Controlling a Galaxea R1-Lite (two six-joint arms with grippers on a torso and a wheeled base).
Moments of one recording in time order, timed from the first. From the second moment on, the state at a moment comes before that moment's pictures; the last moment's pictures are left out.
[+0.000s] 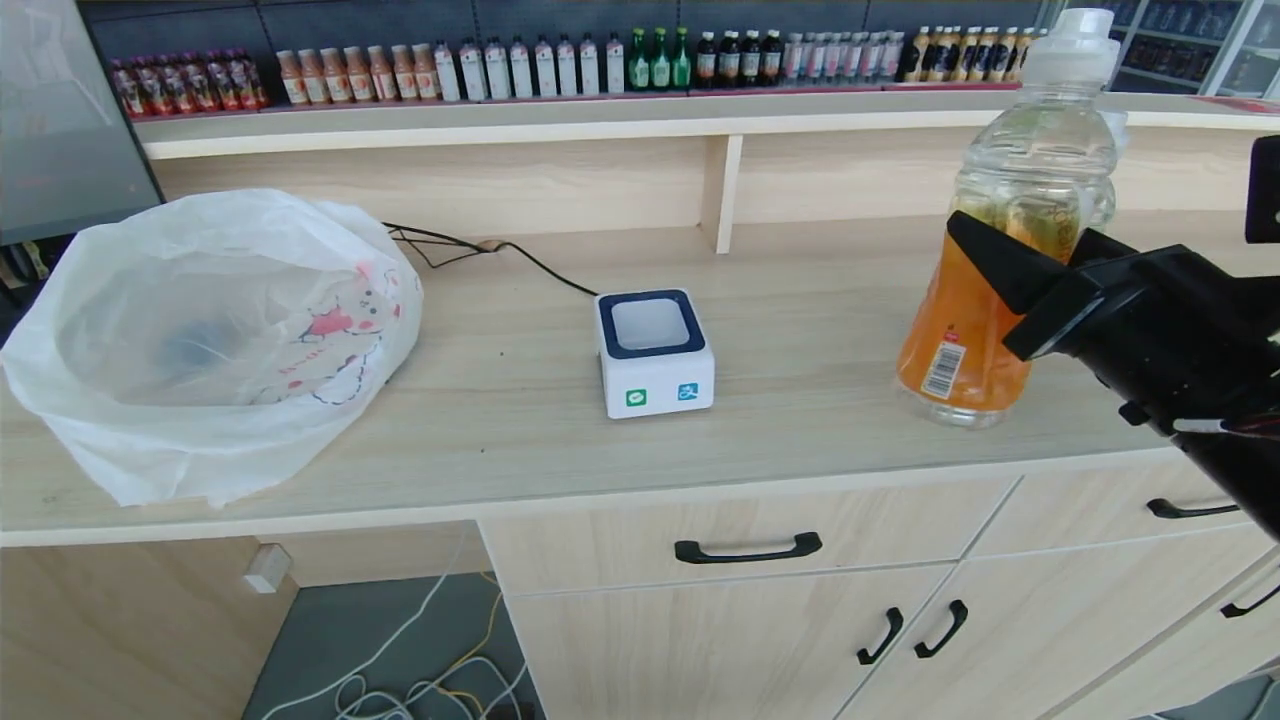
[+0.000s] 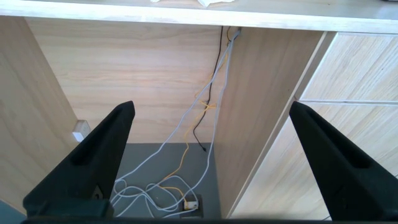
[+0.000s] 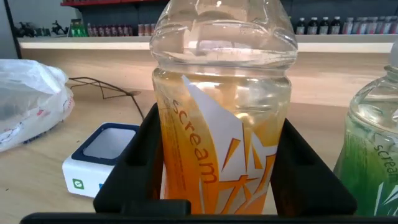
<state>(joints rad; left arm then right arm) 0.00 0.00 0.00 0.00 0.00 0.00 0.39 1.50 -0.59 -1.32 0.02 -0.03</state>
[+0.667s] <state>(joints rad) 0.00 0.00 0.00 0.00 0.00 0.00 0.36 1.50 -0.61 -1.32 0.02 -0.07</state>
